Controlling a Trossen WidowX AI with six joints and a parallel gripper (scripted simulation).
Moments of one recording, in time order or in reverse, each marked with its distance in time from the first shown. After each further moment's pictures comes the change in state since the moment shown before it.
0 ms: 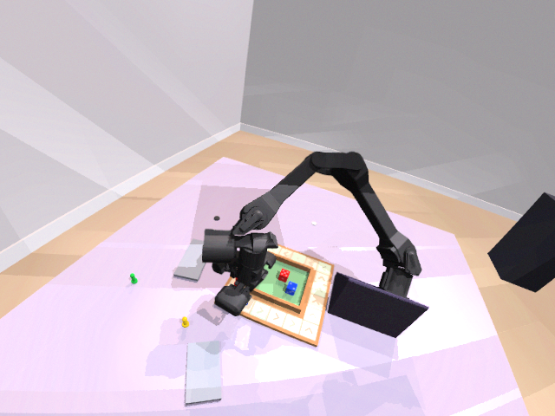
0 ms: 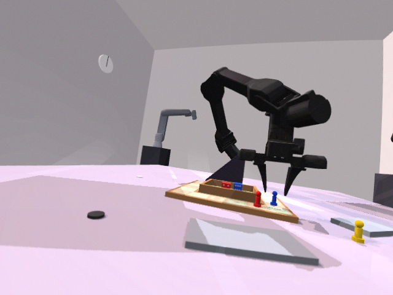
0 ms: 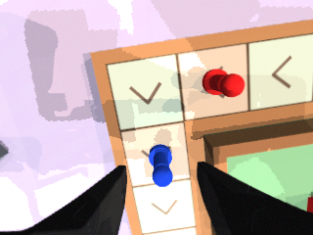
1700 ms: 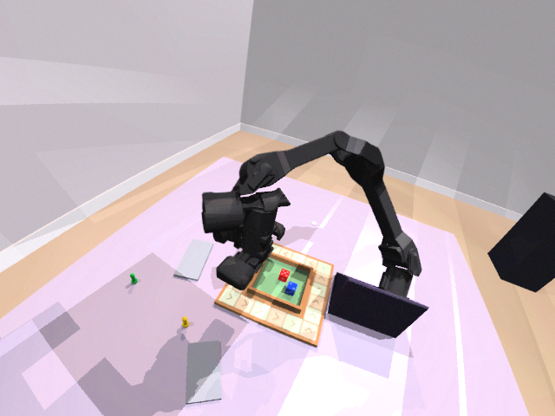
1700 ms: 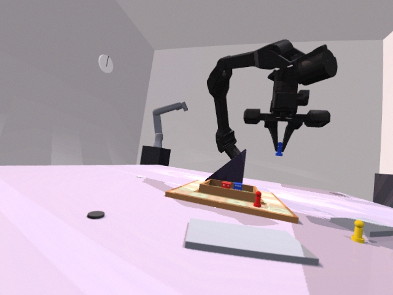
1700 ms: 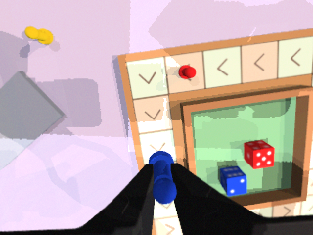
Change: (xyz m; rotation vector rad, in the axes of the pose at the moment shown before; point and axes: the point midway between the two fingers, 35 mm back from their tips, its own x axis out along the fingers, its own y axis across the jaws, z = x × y) arm -0.105 0.002 -0.004 -0.012 0.004 -0.007
